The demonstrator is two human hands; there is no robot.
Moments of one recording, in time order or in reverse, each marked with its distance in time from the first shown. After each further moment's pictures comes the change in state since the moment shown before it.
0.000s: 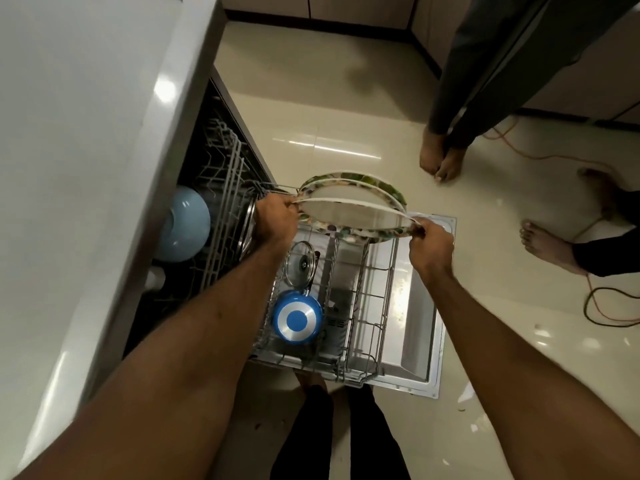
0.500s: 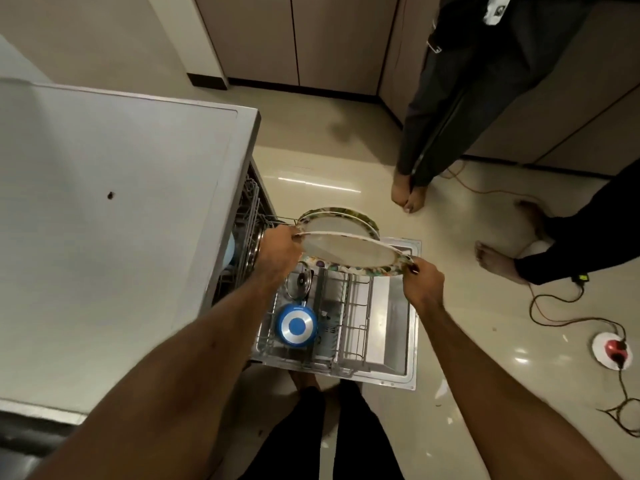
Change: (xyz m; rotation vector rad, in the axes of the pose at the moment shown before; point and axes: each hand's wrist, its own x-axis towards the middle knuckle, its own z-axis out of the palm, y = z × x) left_hand -0.102 0.043 -0.151 0.022 -0.249 0.198; right_hand -0.122 -0.048 -0.127 0.018 -0.012 0.046
